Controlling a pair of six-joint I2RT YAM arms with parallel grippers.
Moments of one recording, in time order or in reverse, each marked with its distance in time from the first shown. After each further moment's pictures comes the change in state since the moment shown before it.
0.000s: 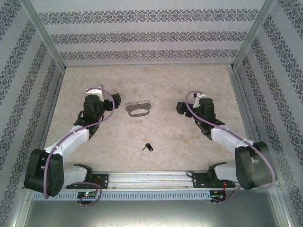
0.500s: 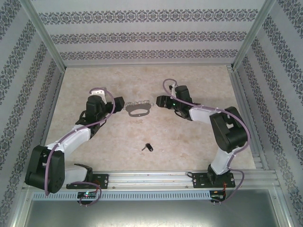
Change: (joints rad) left arm -0.014 0.041 -0.002 -0.052 0.111 -0.100; right arm 0.153 0.512 0.406 -0.006 -0.124 0.083
